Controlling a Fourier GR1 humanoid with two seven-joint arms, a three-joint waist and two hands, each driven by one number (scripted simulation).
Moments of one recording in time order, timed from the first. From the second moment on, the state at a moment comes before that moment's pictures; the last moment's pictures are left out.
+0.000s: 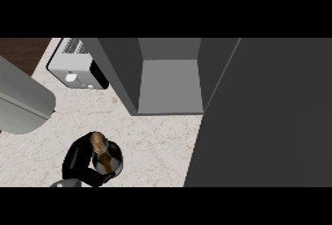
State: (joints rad) left arm -0.10 0.10 0.13 -0.87 0.05 -0.34 -0.74; right arm -0.11 -0.44 0.71 -2.51 0.14 -0.65 0.59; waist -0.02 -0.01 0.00
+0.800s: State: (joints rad) left arm 0.02 0.01 -0.04 -1.29 0.12 -0.34 -0.46; right arm -0.07 -0.49 0.72 -2.51 0.13 -0.68 0.53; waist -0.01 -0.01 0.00
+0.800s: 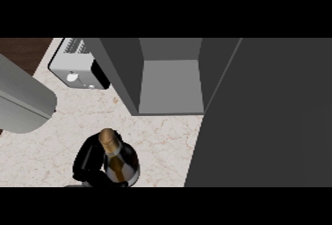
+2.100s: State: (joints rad) left arm -0.29 0.01 -0.21 -1.23 0.11 0.14 -0.35; right arm 0.04 -0.59 0.68 -2.51 0.10 -0.69 0.38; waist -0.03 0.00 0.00
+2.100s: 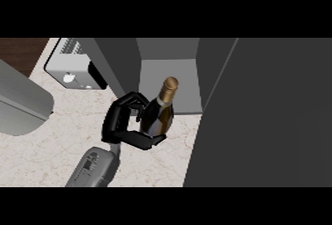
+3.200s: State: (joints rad) left arm -0.72 0.00 -0.23 -0.72 0.31 0.24 -0.44; right arm 0.10 -0.59 0.71 -2.51 0.06 -0.66 0.27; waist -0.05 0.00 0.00
